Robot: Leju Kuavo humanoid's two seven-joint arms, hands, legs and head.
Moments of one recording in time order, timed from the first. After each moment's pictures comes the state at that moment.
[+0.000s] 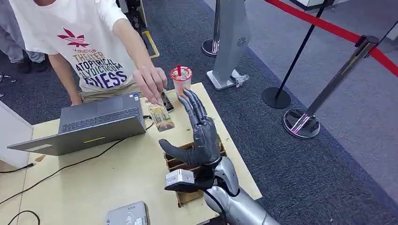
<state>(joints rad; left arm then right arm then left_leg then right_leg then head) -0.01 -0.12 0.32 -0.19 -0.06 0.22 -0.14 -0.14 0.01 0.44 -1.57 0.77 -0.63 -0.36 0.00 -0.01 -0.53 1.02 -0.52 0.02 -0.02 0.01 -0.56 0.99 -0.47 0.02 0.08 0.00</state>
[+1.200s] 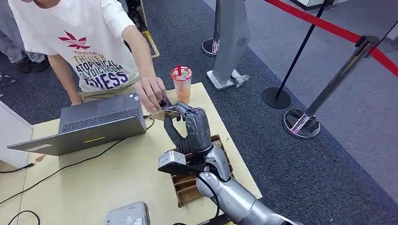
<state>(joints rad) -0.01 -0.14 0.32 -0.19 -0.08 0.24 -0.15 -0.25 0.03 0.43 -1.41 0.67 -0.64 -0.40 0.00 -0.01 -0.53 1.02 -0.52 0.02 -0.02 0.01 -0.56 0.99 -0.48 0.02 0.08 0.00</state>
